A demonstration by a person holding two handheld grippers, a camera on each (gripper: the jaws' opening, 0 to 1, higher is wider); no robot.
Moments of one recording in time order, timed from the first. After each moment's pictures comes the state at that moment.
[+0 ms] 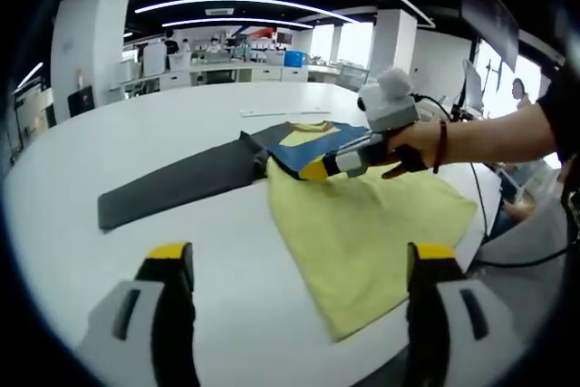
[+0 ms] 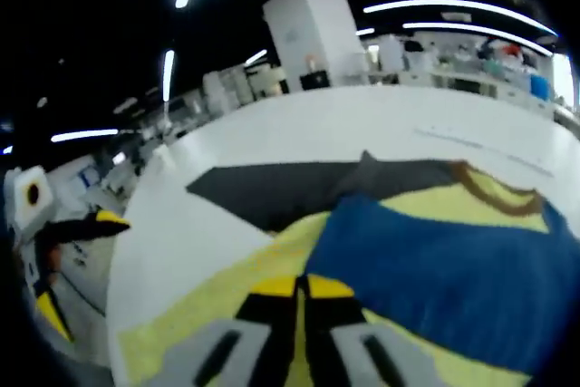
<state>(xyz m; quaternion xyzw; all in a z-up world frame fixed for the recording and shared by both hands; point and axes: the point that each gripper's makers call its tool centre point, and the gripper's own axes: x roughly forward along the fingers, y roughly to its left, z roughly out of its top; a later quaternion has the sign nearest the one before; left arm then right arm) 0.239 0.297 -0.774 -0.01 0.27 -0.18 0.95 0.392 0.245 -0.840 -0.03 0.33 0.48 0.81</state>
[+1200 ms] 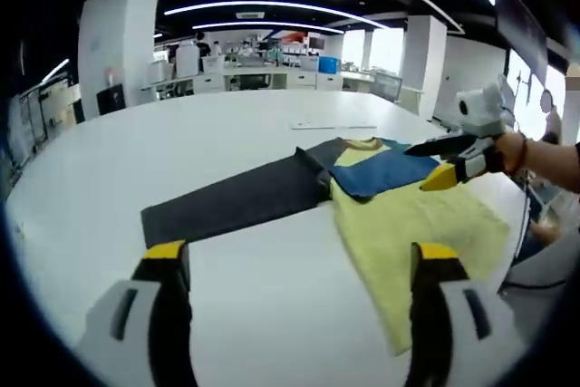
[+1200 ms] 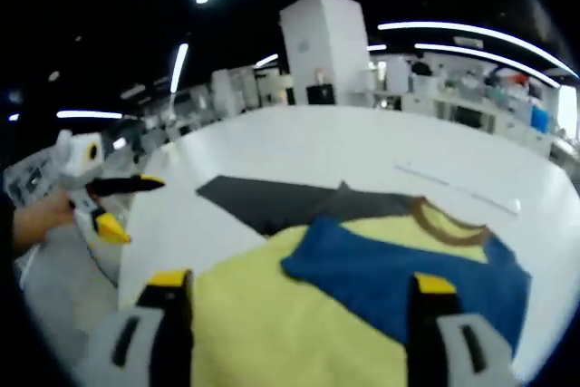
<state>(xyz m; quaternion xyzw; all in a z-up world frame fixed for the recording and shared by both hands) 0.280 0.375 -0.756 -0.01 0.26 -0.10 0.96 0.395 0.172 -0.778 -0.05 0.28 0.47 0.83</state>
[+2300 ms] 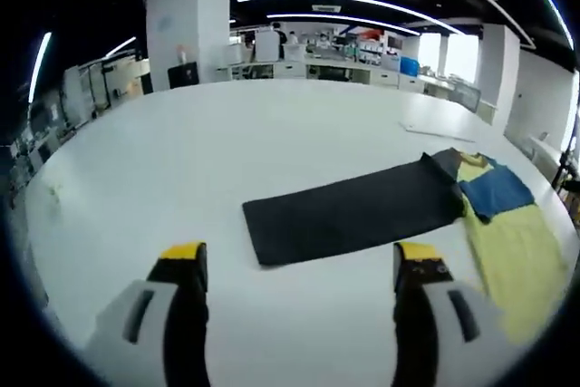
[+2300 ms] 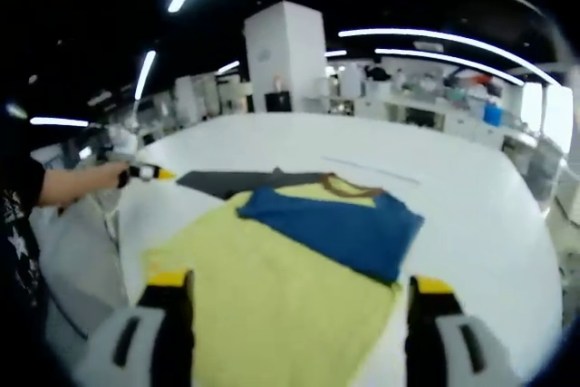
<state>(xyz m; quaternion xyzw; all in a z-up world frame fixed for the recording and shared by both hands) 0.320 0.518 -0.796 -0.04 0.27 0.10 0.96 0.342 0.004 -0.750 -0.07 0.27 0.38 0.88</state>
